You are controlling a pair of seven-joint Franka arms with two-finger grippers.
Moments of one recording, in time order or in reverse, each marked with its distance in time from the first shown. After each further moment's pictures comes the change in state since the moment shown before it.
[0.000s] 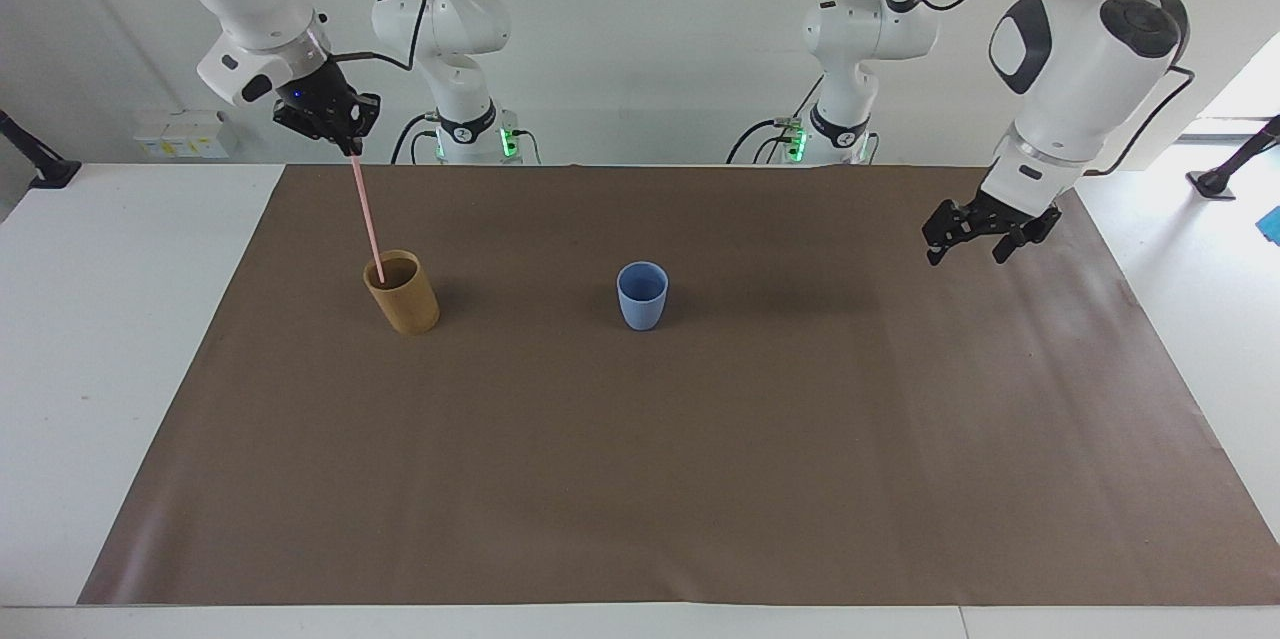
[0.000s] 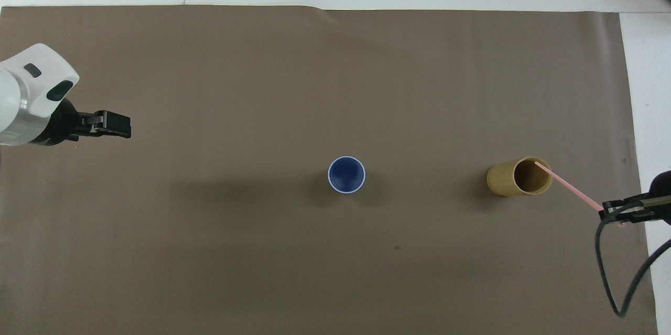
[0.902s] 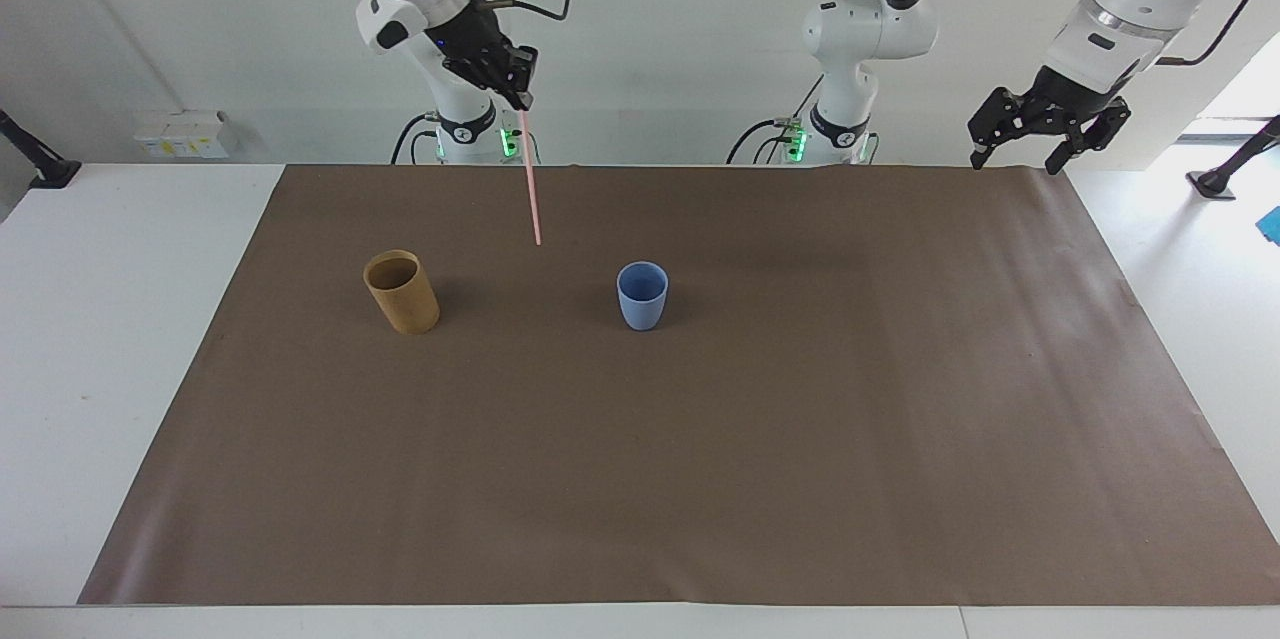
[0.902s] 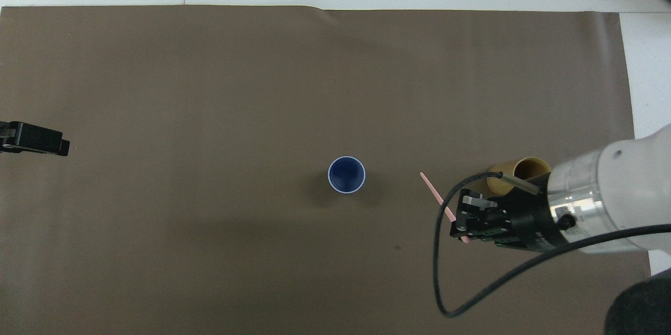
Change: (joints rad) left arm 0.015 -0.049 -0.007 0.237 0.000 -0.315 0.078; right arm 0.006 0.045 0.310 0.106 0.439 0.045 0.826
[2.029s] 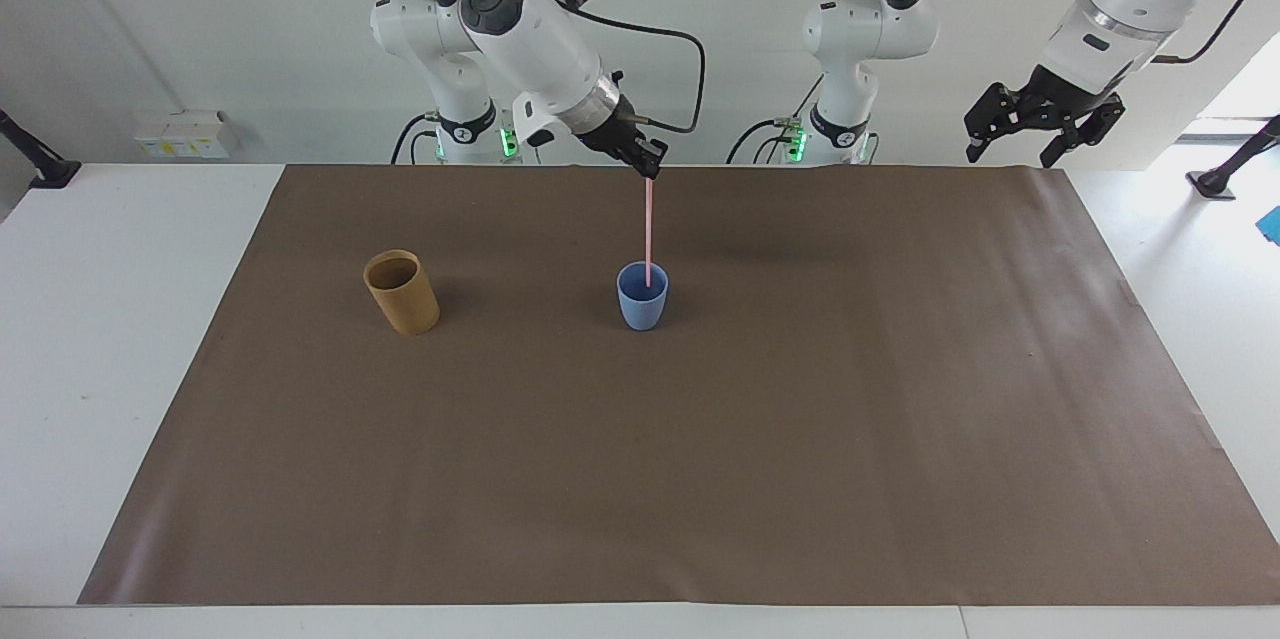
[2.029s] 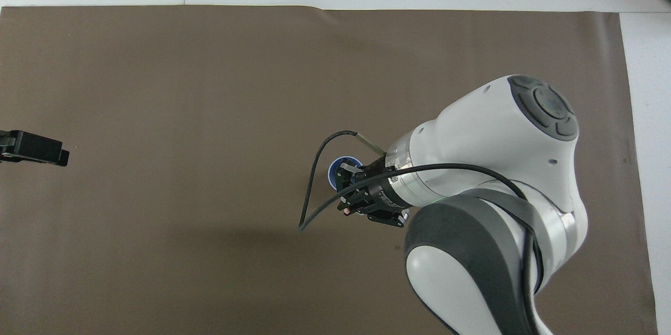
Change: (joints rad) left arm 0.000 -0.003 0.002 0.000 0.001 -0.049 0.002; right arm 0.180 0.253 0.036 -0.036 0.074 0.323 0.301
